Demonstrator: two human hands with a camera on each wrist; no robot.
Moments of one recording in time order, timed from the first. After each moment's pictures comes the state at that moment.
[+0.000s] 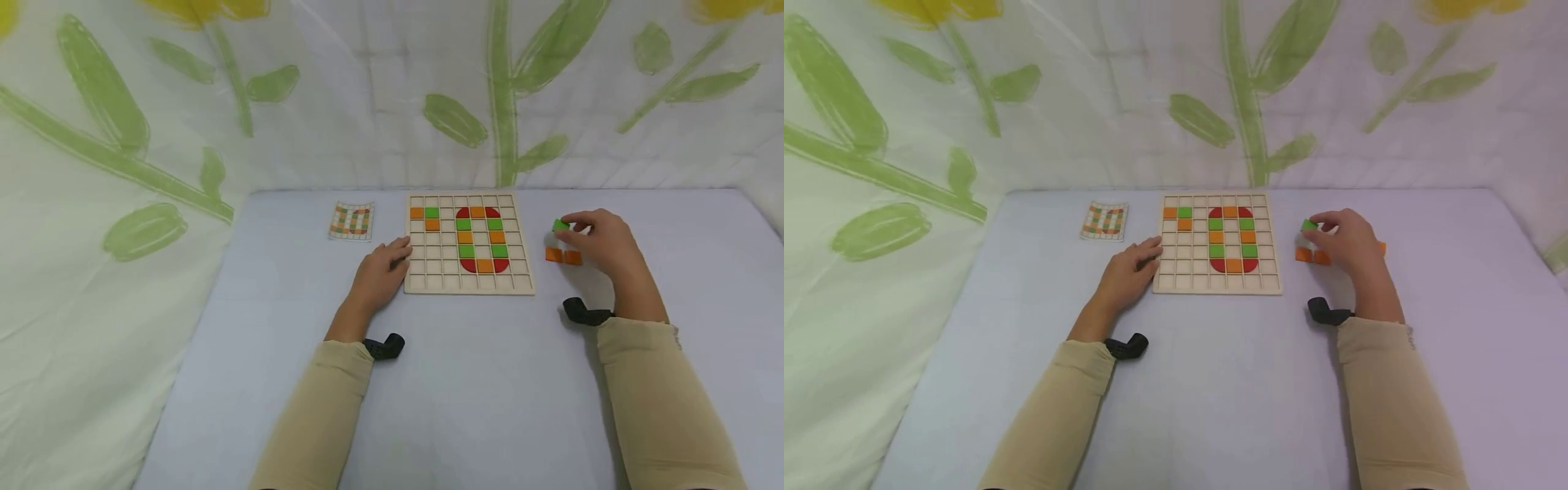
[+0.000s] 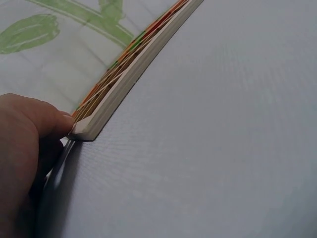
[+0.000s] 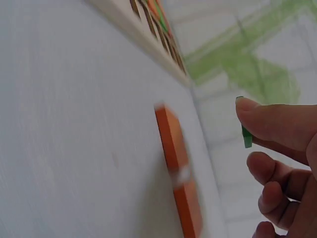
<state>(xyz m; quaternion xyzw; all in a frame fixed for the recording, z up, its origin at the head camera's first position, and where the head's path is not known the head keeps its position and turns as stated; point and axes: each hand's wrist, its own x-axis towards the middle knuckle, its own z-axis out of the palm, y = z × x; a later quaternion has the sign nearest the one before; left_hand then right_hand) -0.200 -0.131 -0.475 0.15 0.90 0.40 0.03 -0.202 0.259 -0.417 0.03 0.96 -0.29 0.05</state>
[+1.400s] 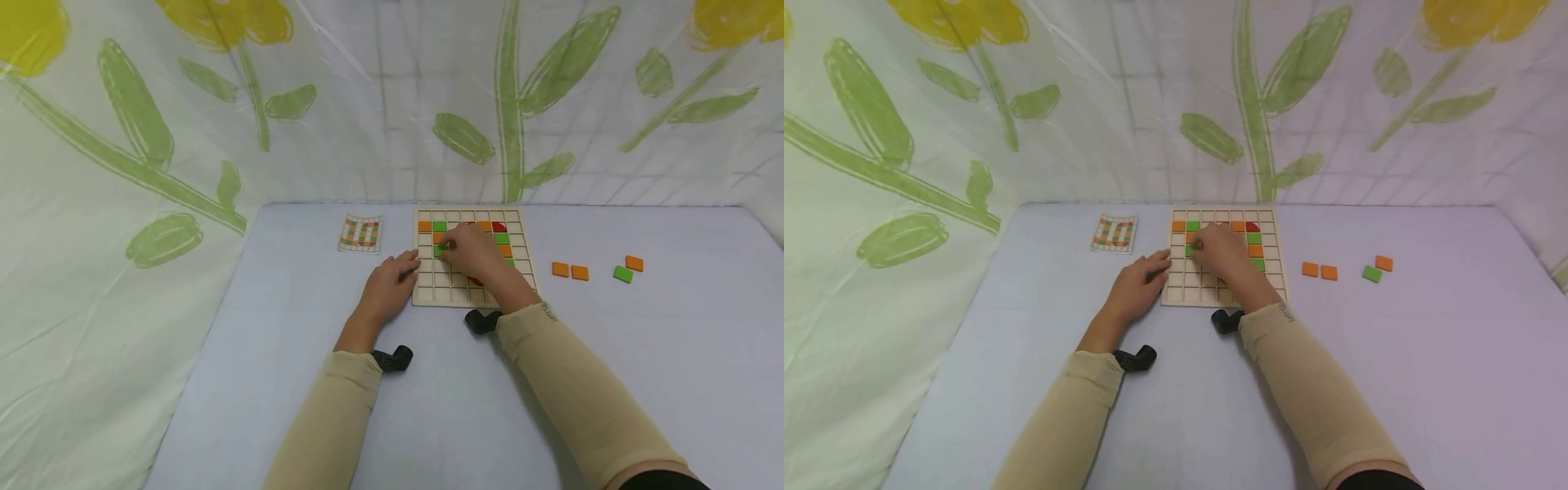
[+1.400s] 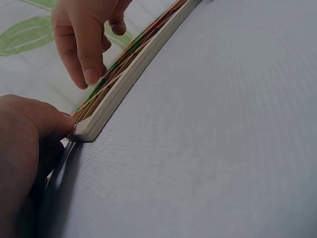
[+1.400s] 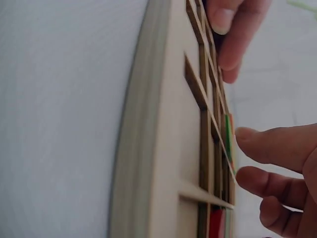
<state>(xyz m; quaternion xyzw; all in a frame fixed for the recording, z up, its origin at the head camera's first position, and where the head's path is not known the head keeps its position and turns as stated) -0.201 -0.119 -0.477 0.15 0.91 0.39 0.03 -0.246 0.081 -0.430 -0.13 0.96 -0.23 0.08</state>
